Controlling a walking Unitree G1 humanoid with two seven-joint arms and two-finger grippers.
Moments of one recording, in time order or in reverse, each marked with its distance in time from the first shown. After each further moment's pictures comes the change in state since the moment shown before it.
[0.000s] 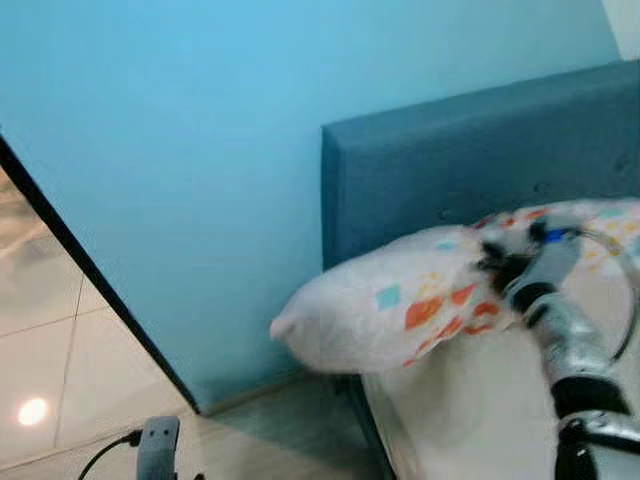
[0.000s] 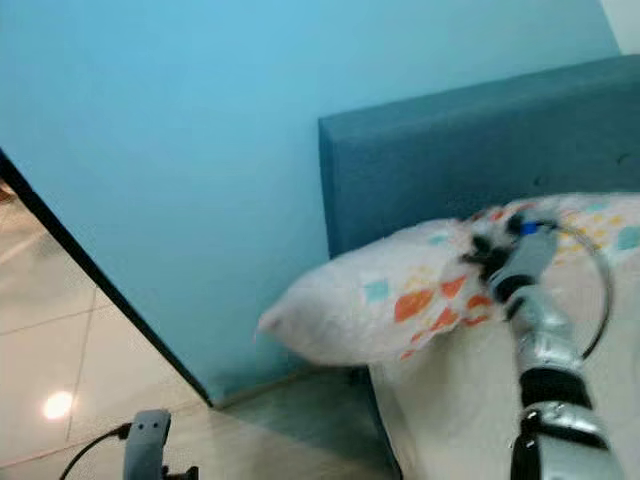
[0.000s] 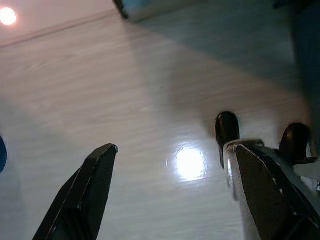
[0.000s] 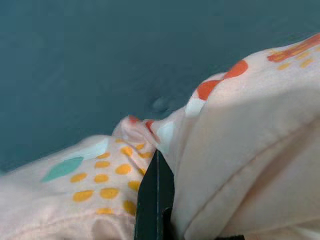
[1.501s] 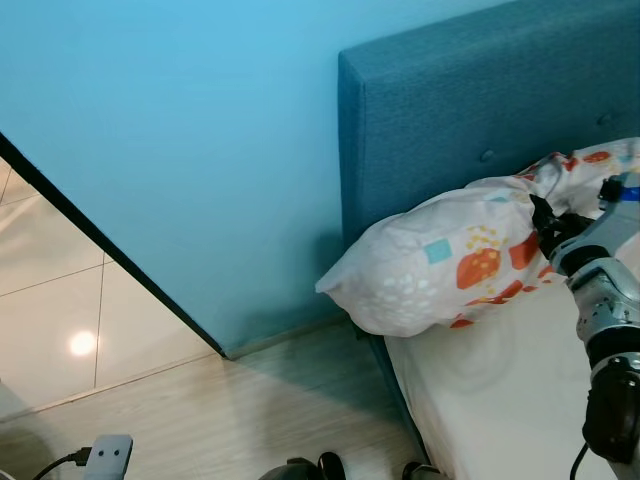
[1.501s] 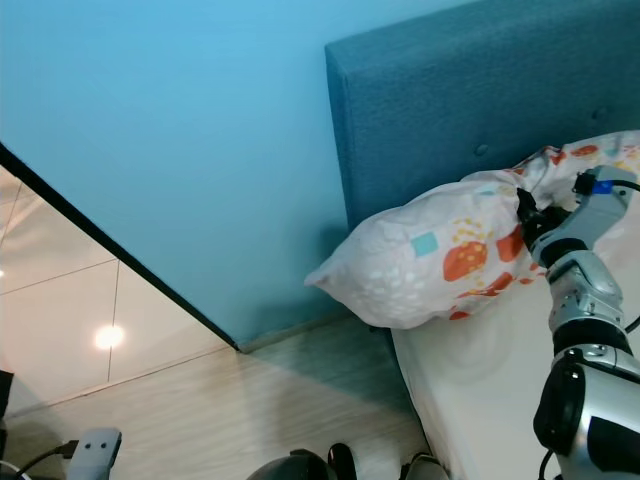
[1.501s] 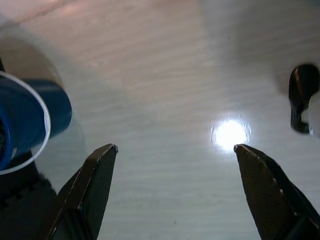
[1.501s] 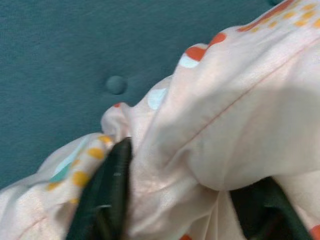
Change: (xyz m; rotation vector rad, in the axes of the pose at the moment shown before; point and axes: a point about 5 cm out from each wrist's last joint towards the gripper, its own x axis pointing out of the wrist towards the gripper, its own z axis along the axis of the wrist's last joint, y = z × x) left arm -0.018 0.062 -0.013 0.081 -0.023 0.070; right arm 0.007 -0.032 0.035 0.060 -0.109 -0.099
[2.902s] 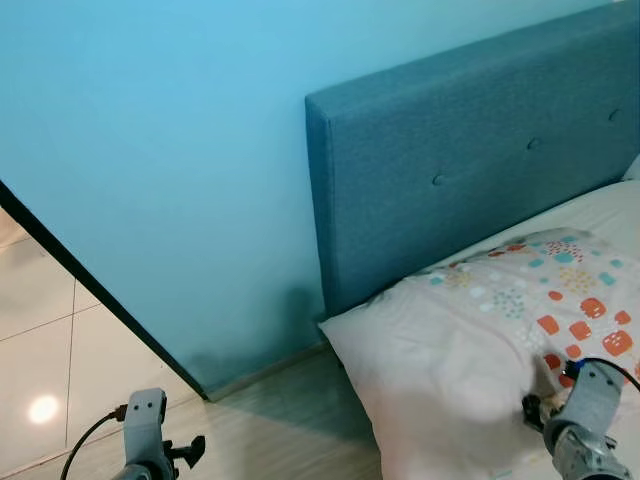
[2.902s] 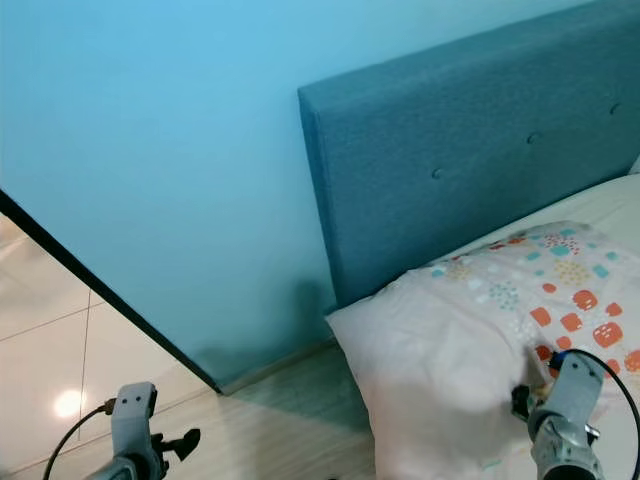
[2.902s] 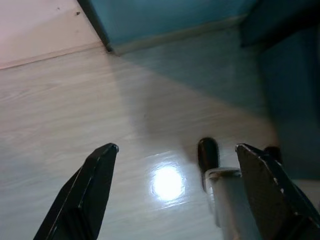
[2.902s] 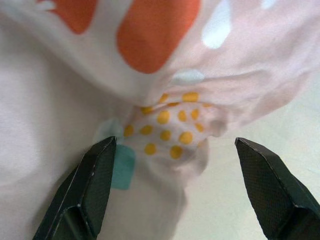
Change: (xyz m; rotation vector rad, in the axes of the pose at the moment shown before) left arm 0.016 -0.047 0.047 -0.226 -0.113 -0.202; right arm -0.147 -0.055 -0.171 -0.098 0.718 -0.626
